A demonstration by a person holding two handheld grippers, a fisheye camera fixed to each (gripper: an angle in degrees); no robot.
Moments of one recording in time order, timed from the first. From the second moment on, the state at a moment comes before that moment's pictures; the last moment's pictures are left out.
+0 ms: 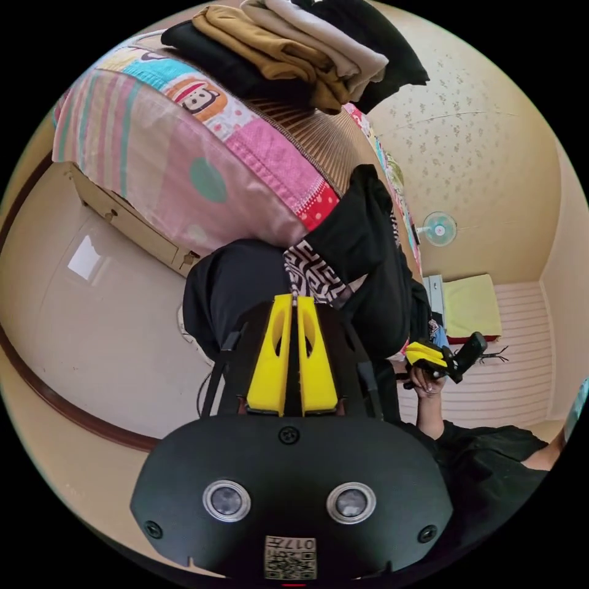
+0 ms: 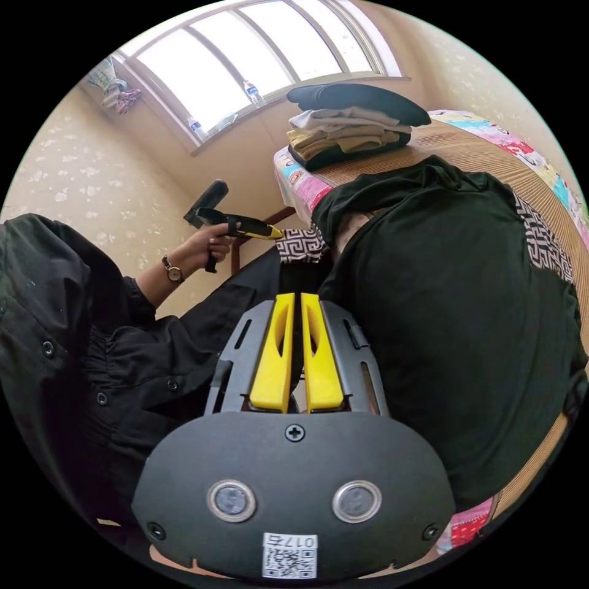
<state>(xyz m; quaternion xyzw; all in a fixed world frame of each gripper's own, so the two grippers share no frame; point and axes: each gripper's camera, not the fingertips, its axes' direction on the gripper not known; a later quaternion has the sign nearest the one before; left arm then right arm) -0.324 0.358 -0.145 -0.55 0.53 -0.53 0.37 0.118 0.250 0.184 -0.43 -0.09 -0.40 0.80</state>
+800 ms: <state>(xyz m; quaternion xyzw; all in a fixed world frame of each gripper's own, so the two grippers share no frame) -0.472 0.288 -0.140 -0.33 0.59 -0.63 0.37 -0.080 0.431 0.117 -0.03 0.03 -0.70 0.71</state>
